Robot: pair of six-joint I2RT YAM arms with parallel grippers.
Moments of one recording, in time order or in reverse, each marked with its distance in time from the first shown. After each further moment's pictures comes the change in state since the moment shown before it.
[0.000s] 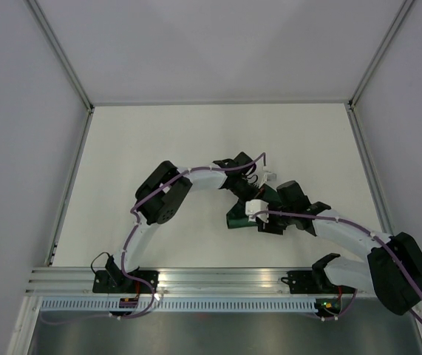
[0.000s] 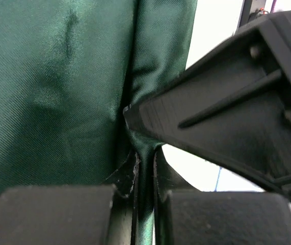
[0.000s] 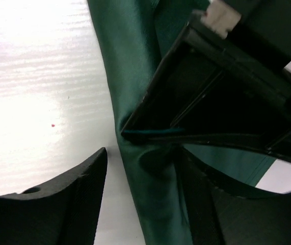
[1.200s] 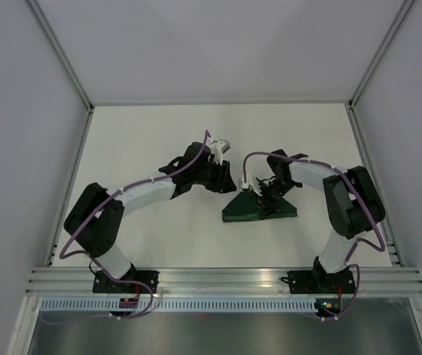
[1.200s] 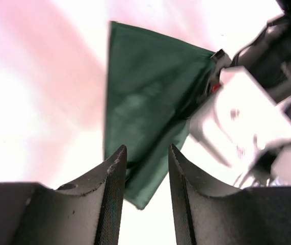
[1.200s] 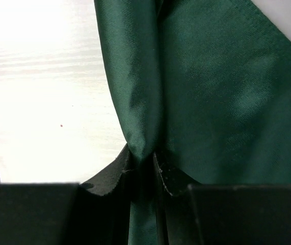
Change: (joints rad) left arm 0.142 -0.611 -0.503 0.344 -0.530 -0.311; right arm -0.138 0.579 0.525 -0.492 -0.267 -0.168
